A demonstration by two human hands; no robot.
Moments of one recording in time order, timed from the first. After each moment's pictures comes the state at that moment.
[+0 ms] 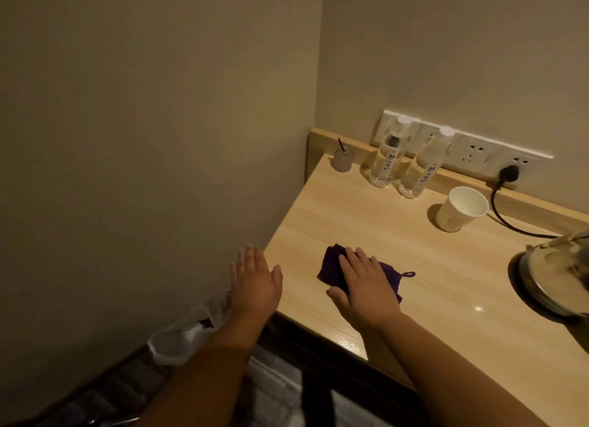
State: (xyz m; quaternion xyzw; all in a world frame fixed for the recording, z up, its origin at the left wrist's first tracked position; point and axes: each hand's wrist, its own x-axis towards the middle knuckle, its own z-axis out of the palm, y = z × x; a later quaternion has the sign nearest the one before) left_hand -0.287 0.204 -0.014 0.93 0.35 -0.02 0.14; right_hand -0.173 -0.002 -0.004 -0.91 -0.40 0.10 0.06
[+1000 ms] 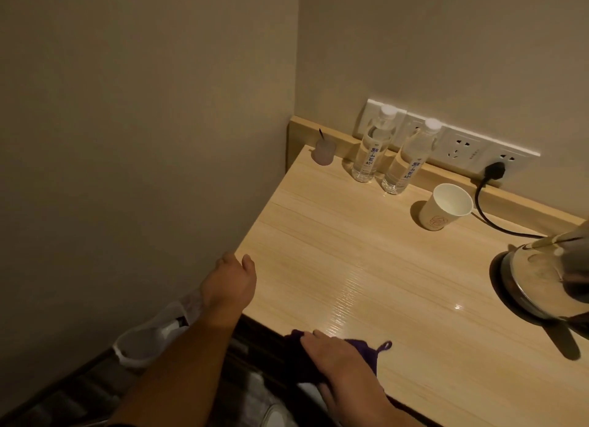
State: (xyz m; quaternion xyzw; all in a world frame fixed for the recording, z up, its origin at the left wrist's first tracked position) left_hand -0.259 0.211 -0.036 0.88 0.45 -0.03 0.13; right_hand -0.259 -0.052 0.012 -0.82 -0.47 0.27 0.21
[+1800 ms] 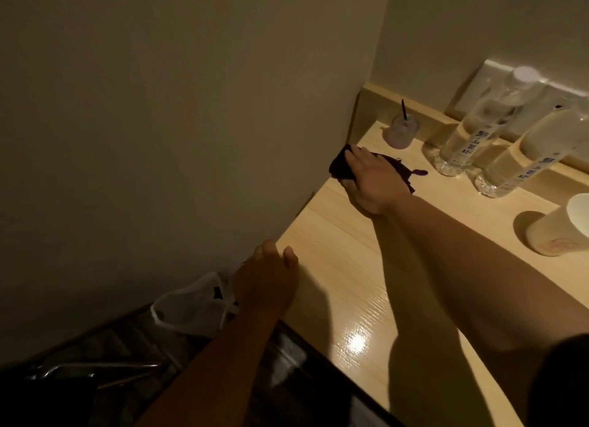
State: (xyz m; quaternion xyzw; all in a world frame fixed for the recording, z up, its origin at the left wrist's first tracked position) left_hand -0.257 0.210 -0.048 0.88 0.47 0.02 0.11; right_hand 0.012 0.152 -0.029 -0.85 -0.52 0.08 0.08
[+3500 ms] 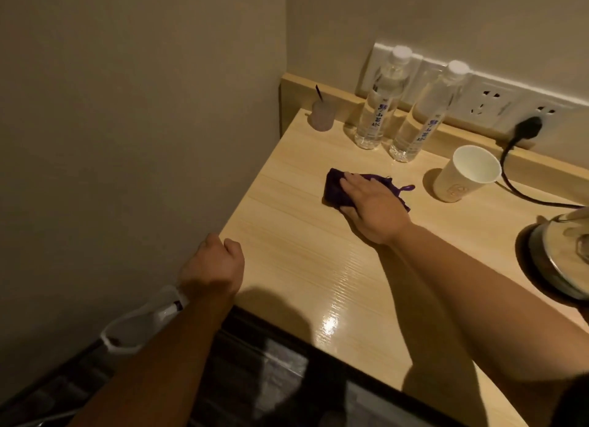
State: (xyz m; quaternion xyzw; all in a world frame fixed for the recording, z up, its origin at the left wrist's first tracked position) left_hand -0.259 0.213 -0.056 0.87 0.48 0.02 0.13; right_hand -0.026 -0.005 -0.018 -0.88 -0.45 0.09 0.09
